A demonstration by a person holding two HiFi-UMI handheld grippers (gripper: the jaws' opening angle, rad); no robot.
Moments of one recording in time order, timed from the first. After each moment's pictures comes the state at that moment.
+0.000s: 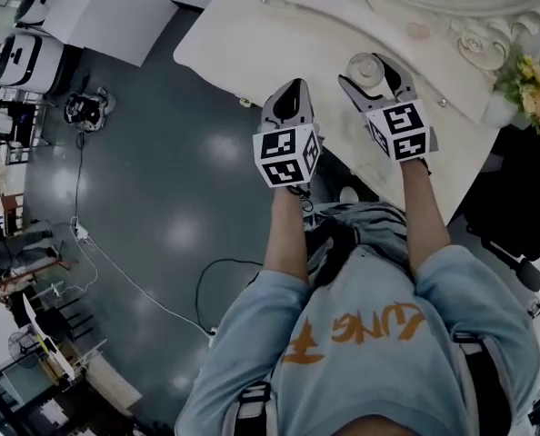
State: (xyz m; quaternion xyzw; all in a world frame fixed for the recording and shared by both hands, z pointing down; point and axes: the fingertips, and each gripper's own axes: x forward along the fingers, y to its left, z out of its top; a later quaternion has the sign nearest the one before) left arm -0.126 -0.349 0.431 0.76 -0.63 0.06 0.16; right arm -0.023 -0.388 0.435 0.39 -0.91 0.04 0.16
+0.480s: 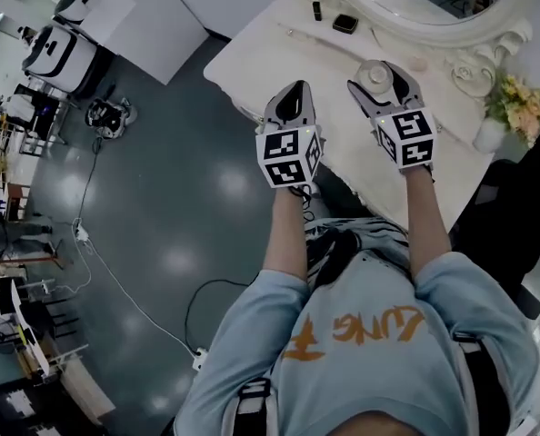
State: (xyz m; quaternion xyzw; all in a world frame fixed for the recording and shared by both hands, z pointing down) left arm -0.132 -0.329 0.339 0.75 -0.66 0.02 0.07; right arm -0.019 -0.372 0.345 0.39 -0.92 -0.02 0.09
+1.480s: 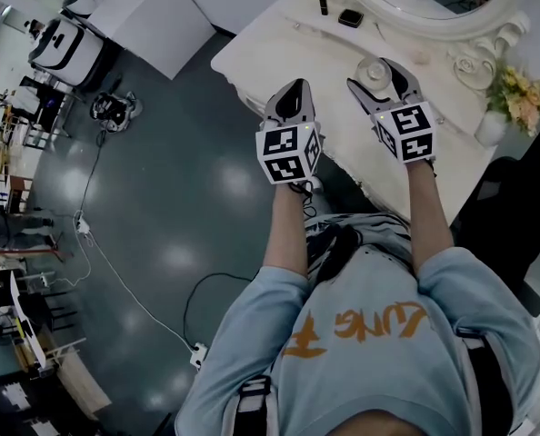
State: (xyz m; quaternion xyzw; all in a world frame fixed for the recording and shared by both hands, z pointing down) left arm -0.140 -0.295 0.338 0.74 -0.67 0.02 0.07; right arm -0.028 -0.342 0.343 0.37 -0.92 -0.04 0.10
